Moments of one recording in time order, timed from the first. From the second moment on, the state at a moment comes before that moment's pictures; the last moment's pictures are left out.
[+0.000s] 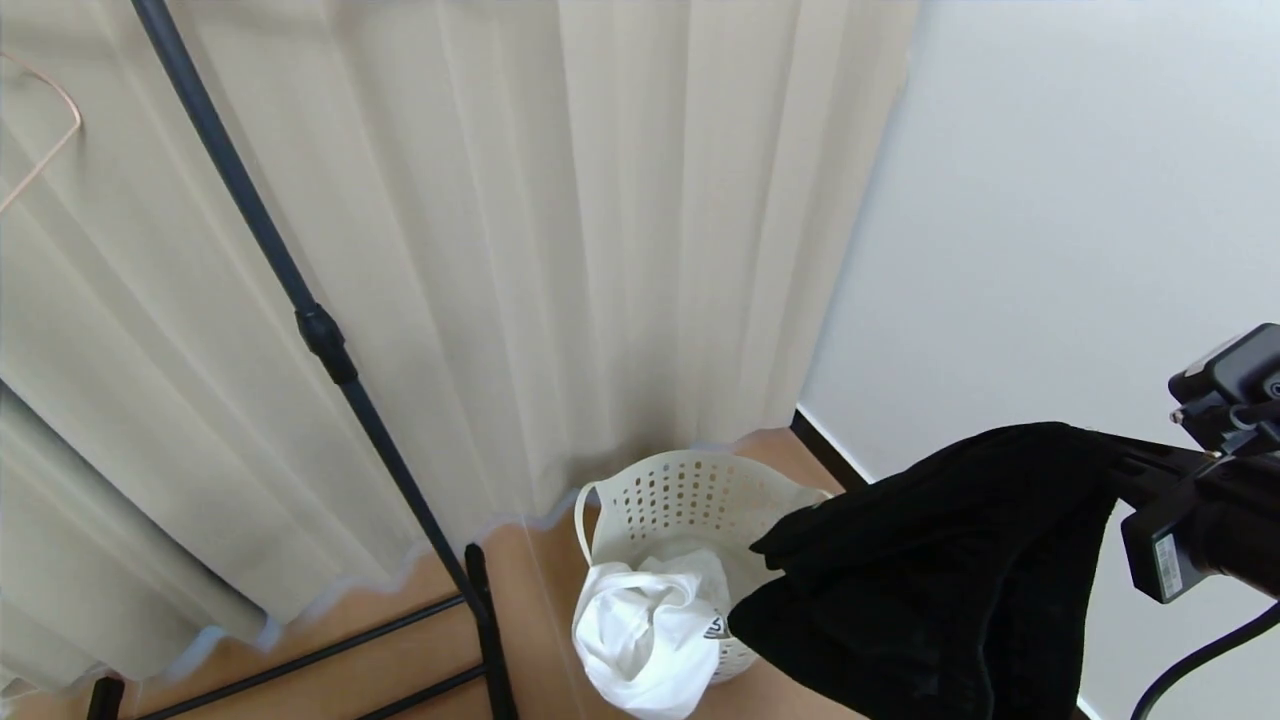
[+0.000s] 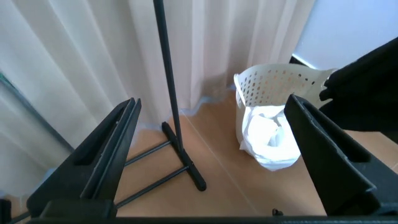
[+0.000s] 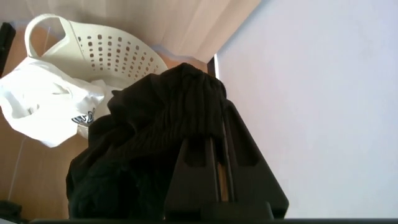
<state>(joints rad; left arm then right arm) -0.01 0.00 -0.01 0.04 -0.11 0.05 0.46 1.15 -0.55 -0.30 -0.33 -0.35</state>
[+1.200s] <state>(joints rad) -0.01 0.00 -0.01 0.04 -0.11 0.05 0.46 1.15 -0.53 -0.30 -0.33 -0.35</state>
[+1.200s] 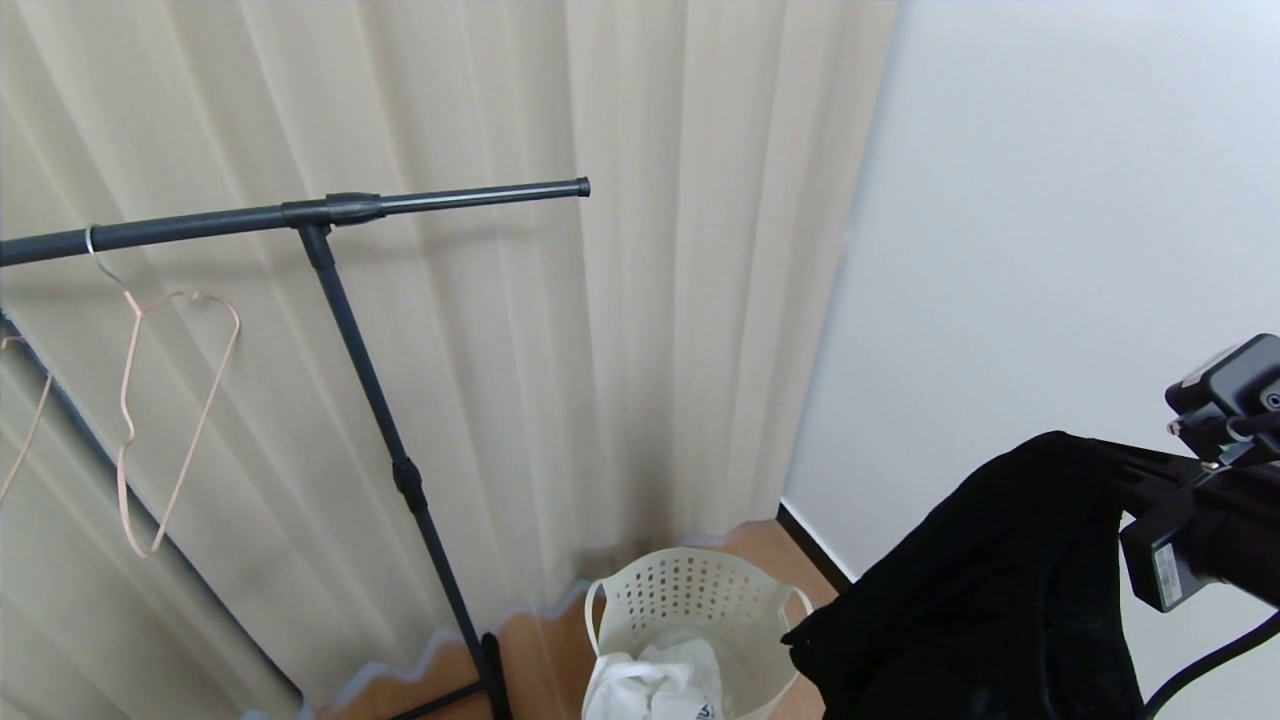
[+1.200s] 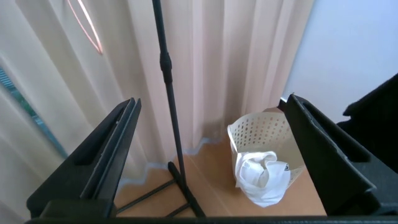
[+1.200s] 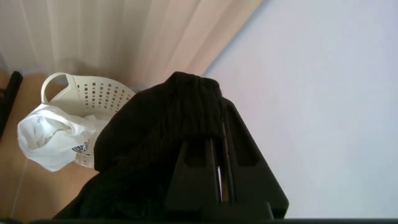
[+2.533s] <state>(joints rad) -0.01 0.00 -0.01 0.04 -0.11 0.02 0.46 1.14 -0.50 -0.31 -0.30 -0.42</state>
